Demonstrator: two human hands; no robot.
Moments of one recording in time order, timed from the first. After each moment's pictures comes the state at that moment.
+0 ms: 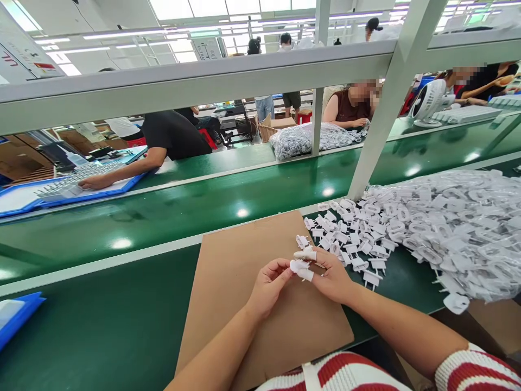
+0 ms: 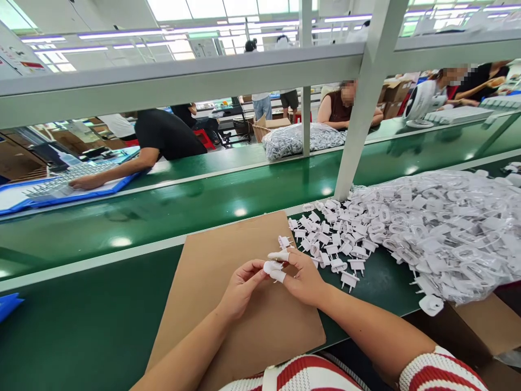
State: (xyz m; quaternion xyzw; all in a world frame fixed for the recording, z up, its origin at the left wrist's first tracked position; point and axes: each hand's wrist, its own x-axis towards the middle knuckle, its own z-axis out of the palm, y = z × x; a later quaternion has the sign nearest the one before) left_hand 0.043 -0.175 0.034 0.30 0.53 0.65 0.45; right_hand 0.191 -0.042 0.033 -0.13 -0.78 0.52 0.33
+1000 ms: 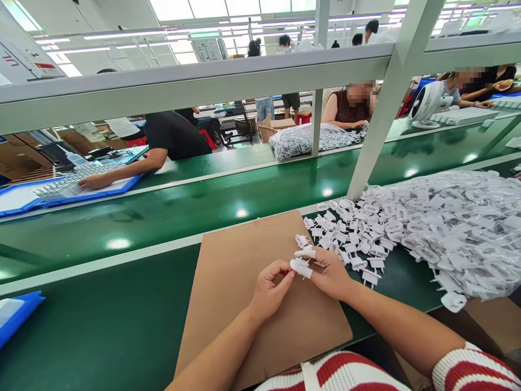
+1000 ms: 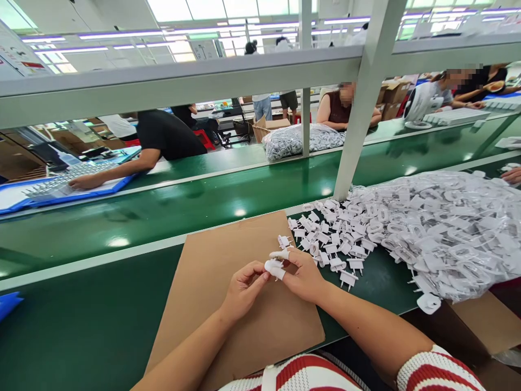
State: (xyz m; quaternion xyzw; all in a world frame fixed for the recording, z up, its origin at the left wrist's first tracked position) left_hand 0.039 -0.178 0.015 0.48 0.58 0.59 0.29; right_hand 0.188 -0.040 0.026 -0.14 -0.77 0.53 0.33
